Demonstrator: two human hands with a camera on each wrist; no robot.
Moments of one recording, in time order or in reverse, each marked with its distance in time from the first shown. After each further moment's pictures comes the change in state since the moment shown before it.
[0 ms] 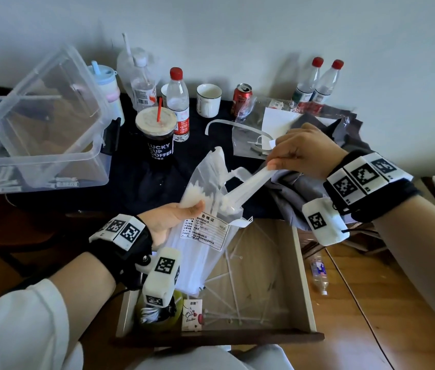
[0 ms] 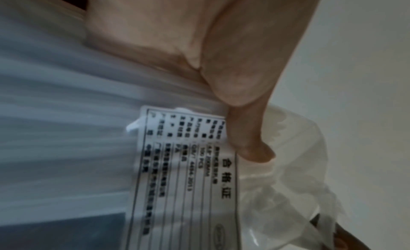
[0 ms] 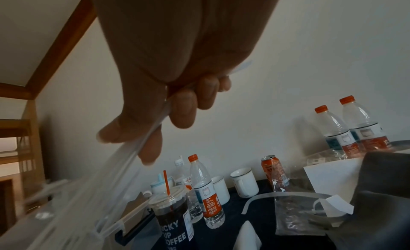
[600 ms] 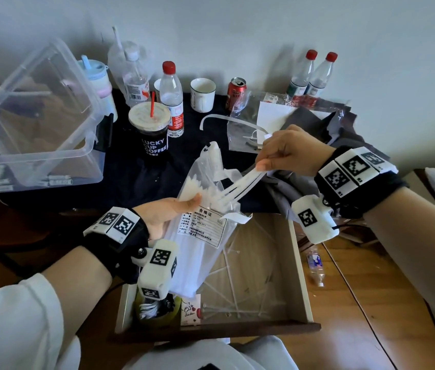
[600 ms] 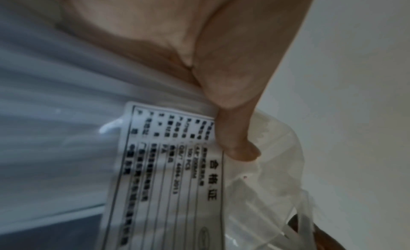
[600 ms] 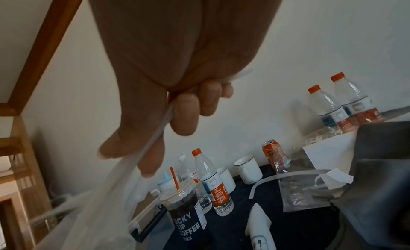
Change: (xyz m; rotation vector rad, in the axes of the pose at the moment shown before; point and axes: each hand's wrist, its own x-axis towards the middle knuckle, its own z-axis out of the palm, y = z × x) left_hand -0.001 0.006 0.001 0.084 -0.080 -0.050; right_hand 0.001 -0.014 0.005 0.164 -0.155 0.116
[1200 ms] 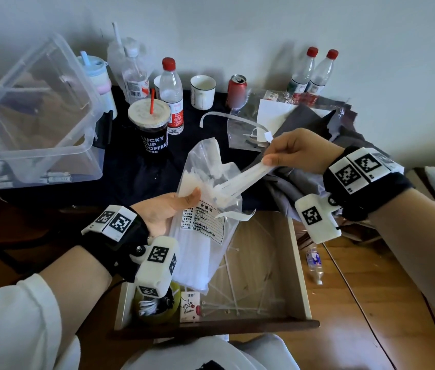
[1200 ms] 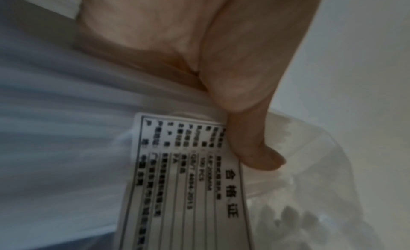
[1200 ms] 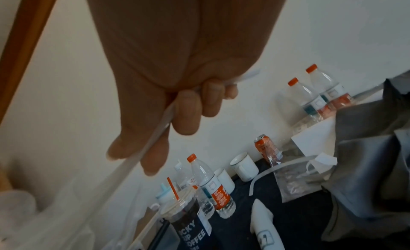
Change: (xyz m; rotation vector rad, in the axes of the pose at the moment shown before) left_hand 0.000 0.000 0.005 -0.233 -0.061 0.072; right_hand -0.012 0.003 0.000 0.353 -0.015 0.171
